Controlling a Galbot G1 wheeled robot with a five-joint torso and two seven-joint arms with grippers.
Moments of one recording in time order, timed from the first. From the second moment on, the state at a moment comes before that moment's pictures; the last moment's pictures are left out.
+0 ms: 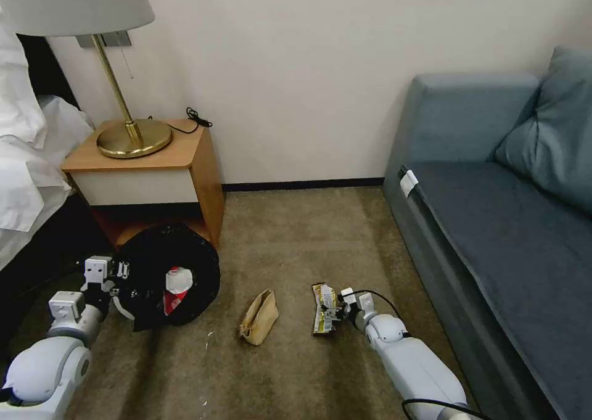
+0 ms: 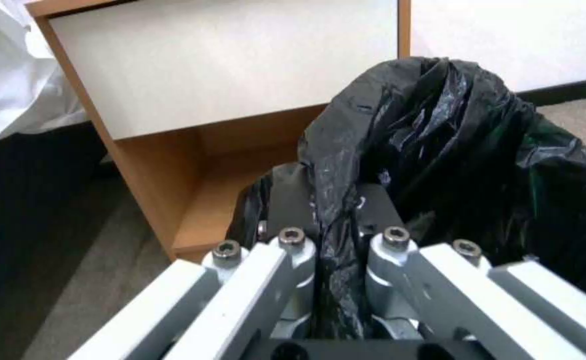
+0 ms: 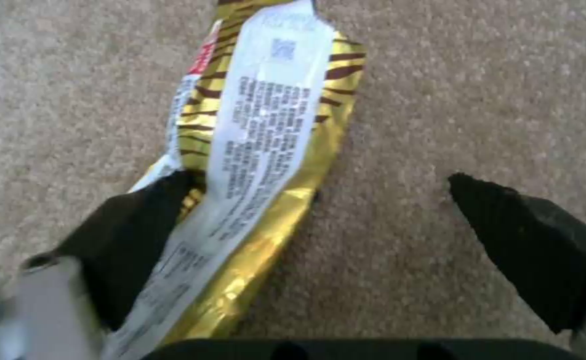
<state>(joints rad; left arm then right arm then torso) 1.44 -1.00 -0.77 -1.81 -0.42 0.12 0.03 -0.78 1.37 0.09 0.79 0.23 -0.16 -0.22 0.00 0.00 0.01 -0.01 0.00</state>
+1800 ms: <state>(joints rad) 1.43 -1.01 -0.77 -1.81 -0.45 0.10 0.03 -0.79 1.31 0.07 1.09 0.37 -0.12 -0.22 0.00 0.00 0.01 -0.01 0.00</state>
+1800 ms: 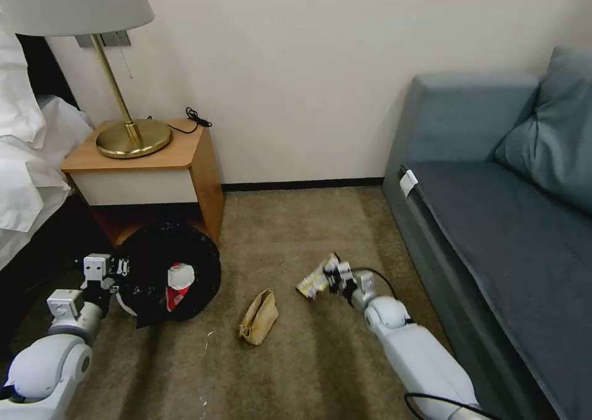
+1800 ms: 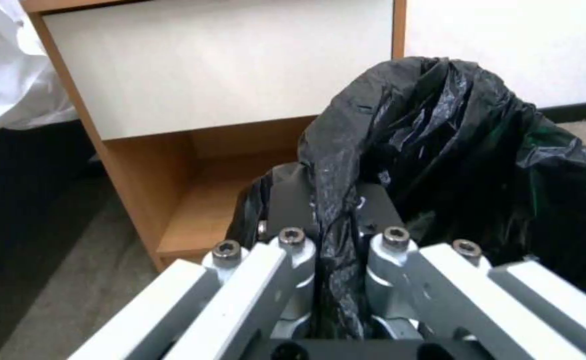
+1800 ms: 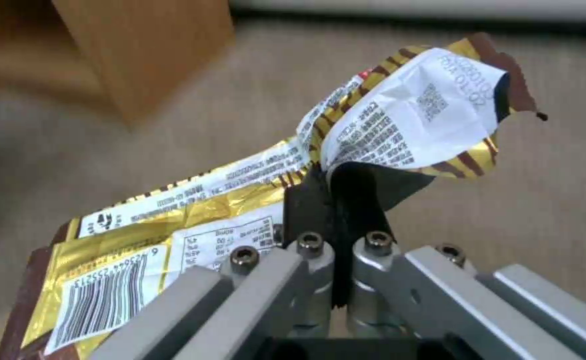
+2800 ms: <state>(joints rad) 1.38 -1.07 -0.75 -1.82 -0.51 0.12 0.02 -0.63 1.37 -0.31 1.37 0.63 -0.01 -0.26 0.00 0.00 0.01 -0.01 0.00</state>
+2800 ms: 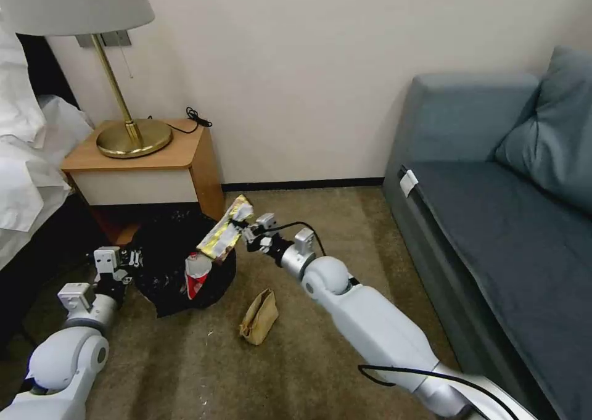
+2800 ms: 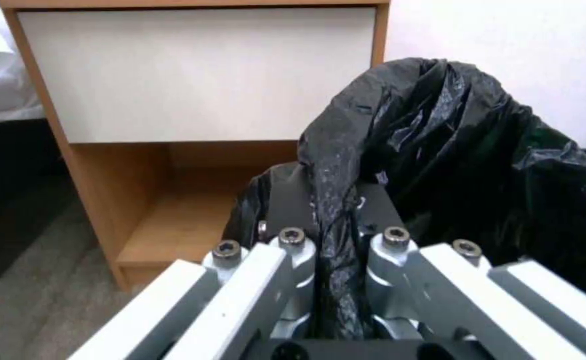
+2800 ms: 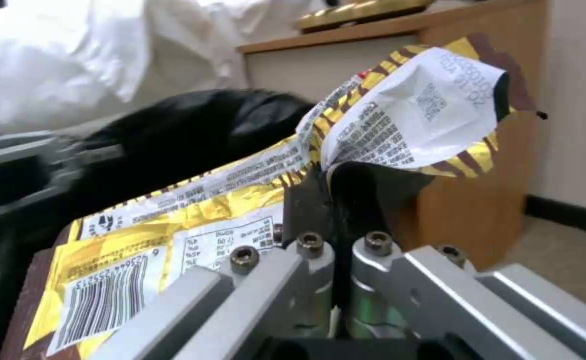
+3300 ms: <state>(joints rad) 1.39 -1.08 -0.75 -1.81 -0.51 0.11 0.03 -0.62 1.40 -0.38 1.35 0.65 0.01 -0.23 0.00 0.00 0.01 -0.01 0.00</state>
